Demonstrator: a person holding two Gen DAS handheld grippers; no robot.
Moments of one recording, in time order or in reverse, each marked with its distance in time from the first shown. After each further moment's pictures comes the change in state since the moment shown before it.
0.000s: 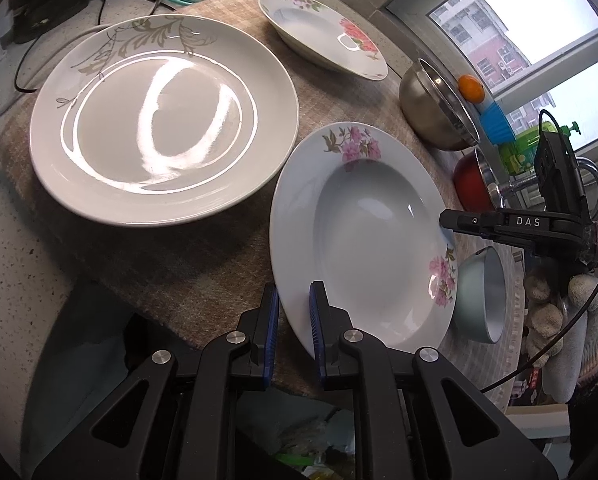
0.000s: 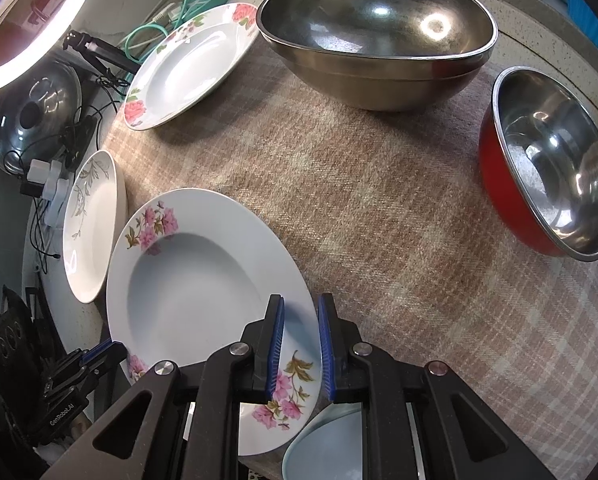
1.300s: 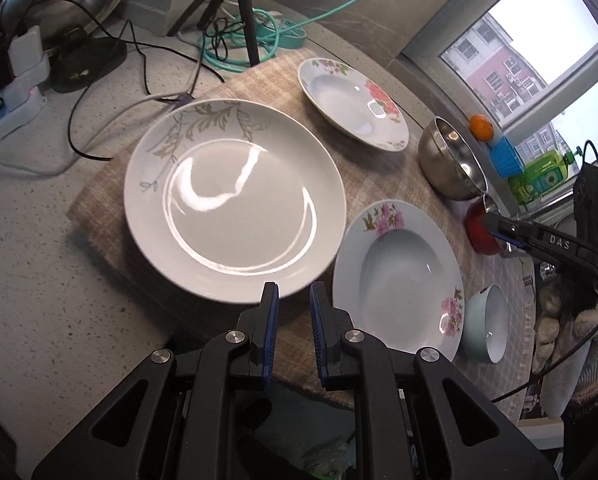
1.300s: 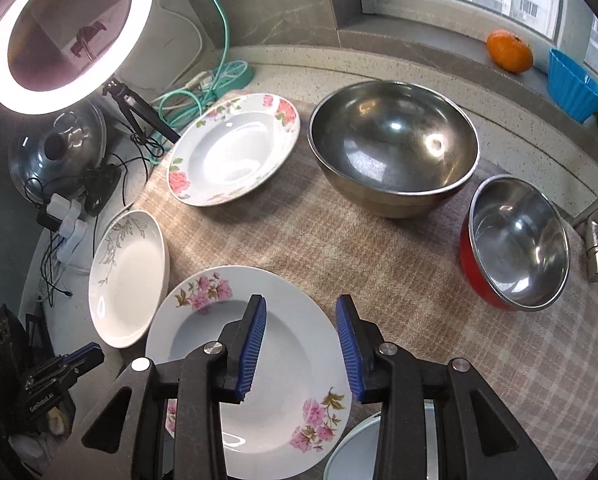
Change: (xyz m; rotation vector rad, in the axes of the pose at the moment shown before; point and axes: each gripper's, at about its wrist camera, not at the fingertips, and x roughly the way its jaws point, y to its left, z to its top) left arm -0.057 0.028 0.034 0.008 -0.113 0.080; right arm -0.065 0.041 -0.002 -0.041 -0.292 -0.035
